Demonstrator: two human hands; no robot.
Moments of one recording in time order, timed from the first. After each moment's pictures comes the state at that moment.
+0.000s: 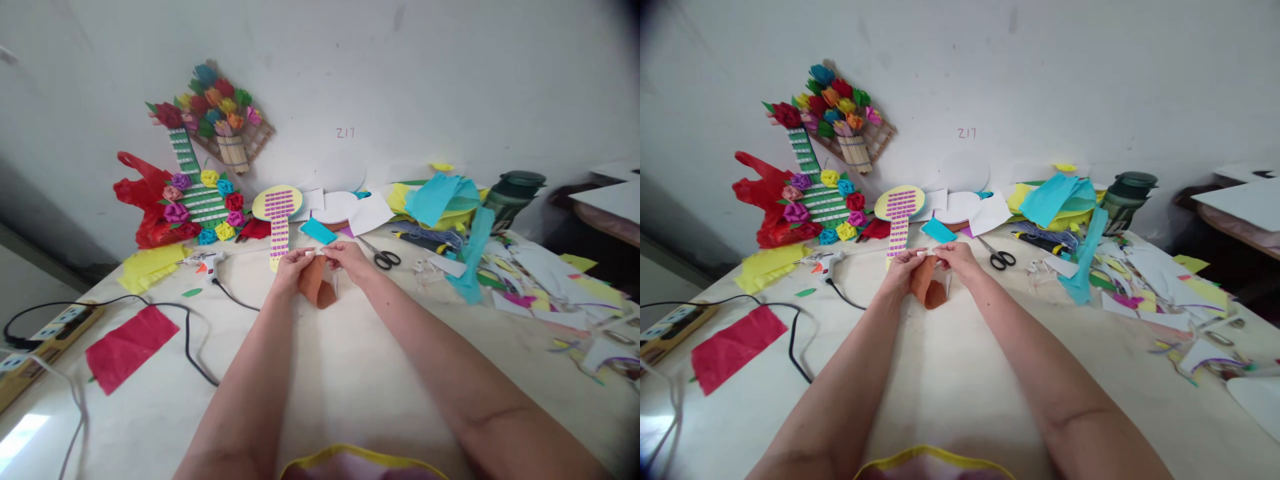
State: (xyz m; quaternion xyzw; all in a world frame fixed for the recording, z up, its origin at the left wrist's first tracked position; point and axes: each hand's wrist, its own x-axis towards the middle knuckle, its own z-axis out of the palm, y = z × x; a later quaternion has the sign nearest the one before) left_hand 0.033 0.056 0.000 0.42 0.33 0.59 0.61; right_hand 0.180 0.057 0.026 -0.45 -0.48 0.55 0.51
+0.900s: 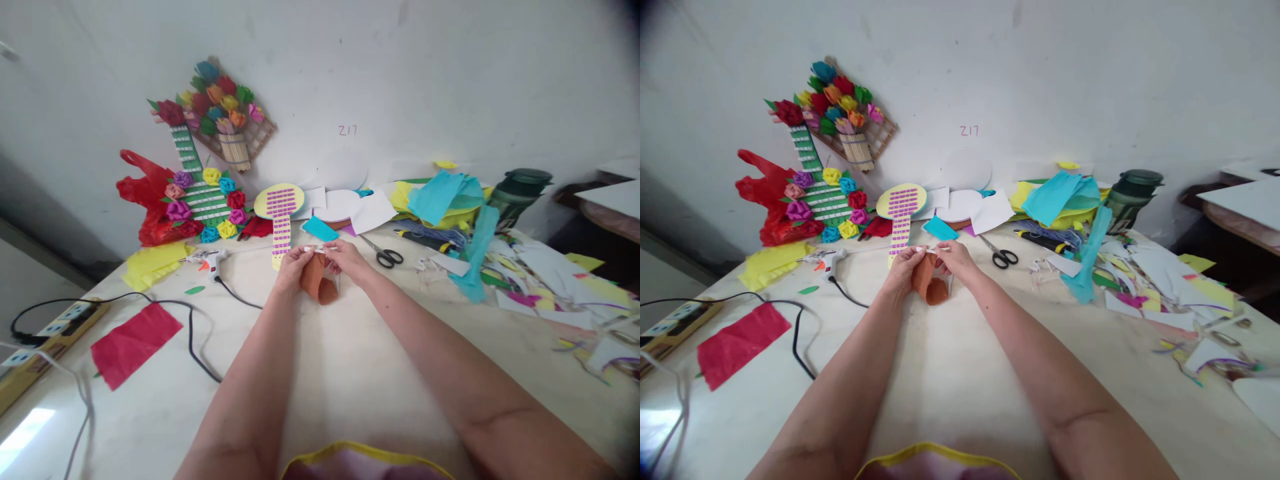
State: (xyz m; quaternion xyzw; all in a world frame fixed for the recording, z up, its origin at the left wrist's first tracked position) left_hand 0.033 0.061 -0.007 0.44 0.30 0.59 0.61; right_hand 0.173 0.053 0.030 -0.50 -0.54 0.51 0.43
